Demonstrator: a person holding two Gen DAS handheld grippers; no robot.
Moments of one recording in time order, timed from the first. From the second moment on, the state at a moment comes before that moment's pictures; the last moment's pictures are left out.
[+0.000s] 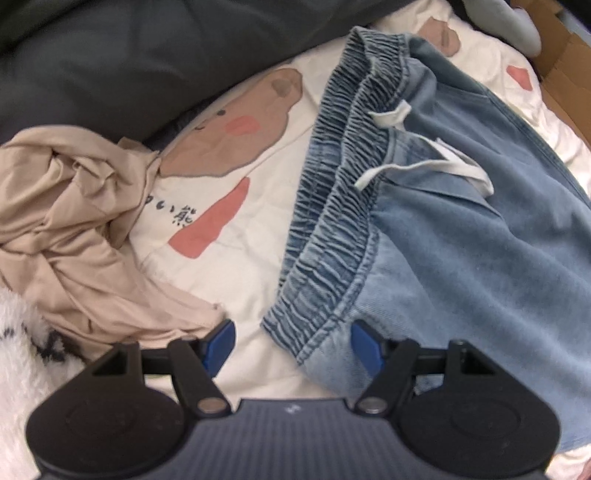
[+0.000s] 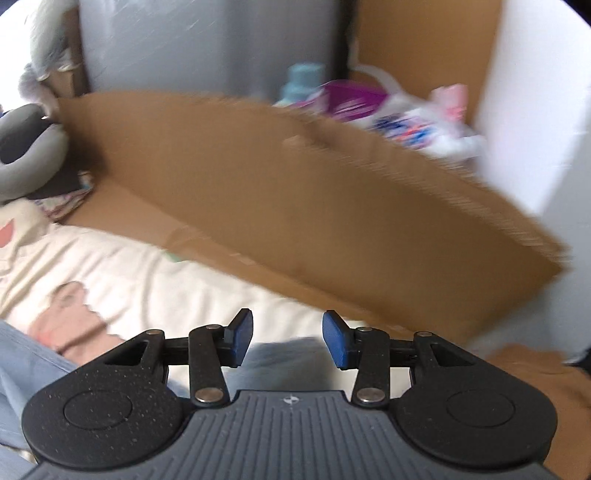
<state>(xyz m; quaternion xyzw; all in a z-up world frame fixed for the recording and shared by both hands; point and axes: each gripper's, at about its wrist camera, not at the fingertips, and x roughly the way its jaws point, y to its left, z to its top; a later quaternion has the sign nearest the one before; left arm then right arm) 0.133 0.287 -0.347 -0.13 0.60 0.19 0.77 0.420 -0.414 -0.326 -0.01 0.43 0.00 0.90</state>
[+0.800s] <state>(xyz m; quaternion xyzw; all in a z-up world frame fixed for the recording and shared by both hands) 0.065 0.294 -0.353 -0.30 0.49 0.25 0.78 0.541 -0.102 -0.302 -0.07 0.46 0.27 0.84</state>
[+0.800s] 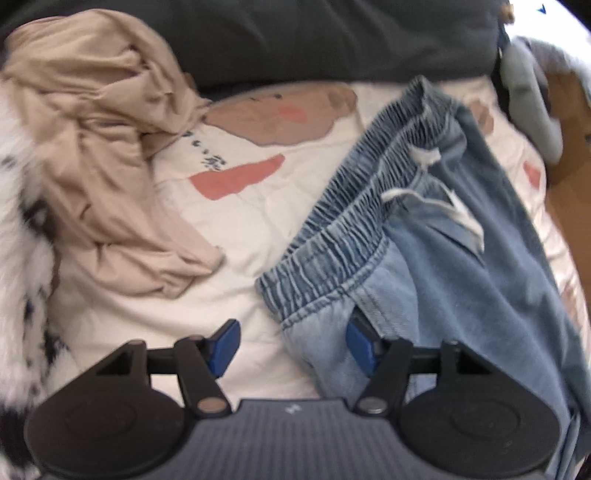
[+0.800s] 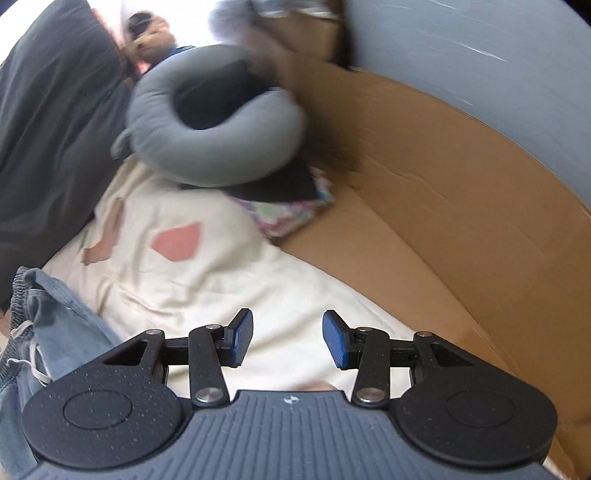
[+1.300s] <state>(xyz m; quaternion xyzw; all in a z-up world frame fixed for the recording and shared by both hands) 0.022 0.302 -0.364 -0.39 0.40 0.28 0.78 0.495 0.096 -0.285 -0.14 0.47 0.34 0.81</state>
